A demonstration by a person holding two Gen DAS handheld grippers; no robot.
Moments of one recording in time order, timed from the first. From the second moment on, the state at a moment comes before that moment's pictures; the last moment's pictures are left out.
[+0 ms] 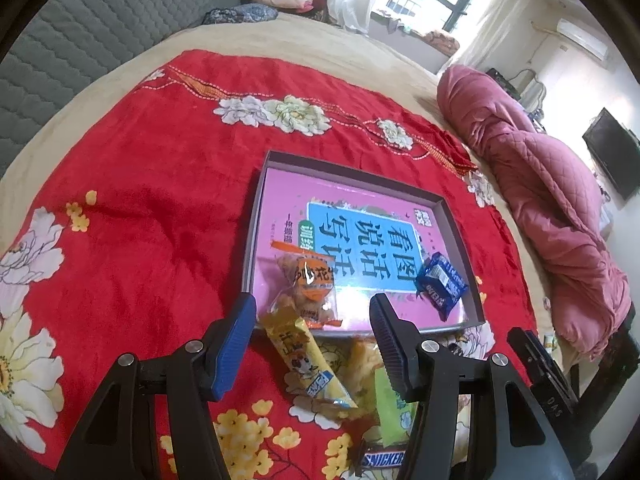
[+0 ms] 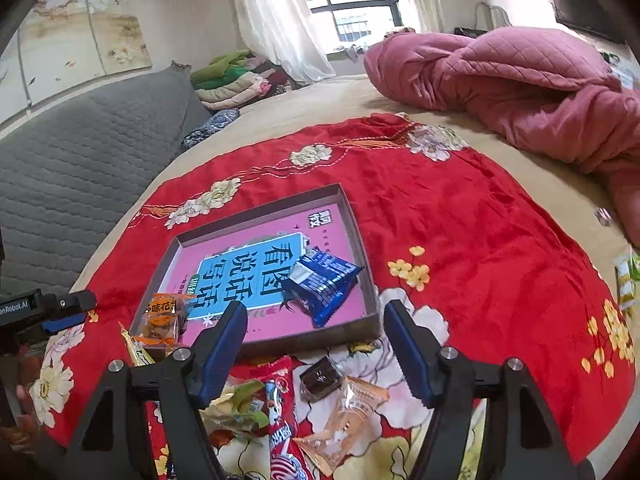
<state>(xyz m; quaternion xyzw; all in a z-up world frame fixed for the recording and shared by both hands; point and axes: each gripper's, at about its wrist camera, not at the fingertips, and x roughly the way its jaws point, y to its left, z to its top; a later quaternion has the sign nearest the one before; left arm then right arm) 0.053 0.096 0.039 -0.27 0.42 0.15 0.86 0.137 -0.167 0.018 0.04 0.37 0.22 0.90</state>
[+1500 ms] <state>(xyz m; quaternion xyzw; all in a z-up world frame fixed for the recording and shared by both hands) 0.044 0.077 -0.043 -0.34 0.48 0.12 0.80 0.125 -0.174 -0.042 -0.02 0.51 0.16 0.85</state>
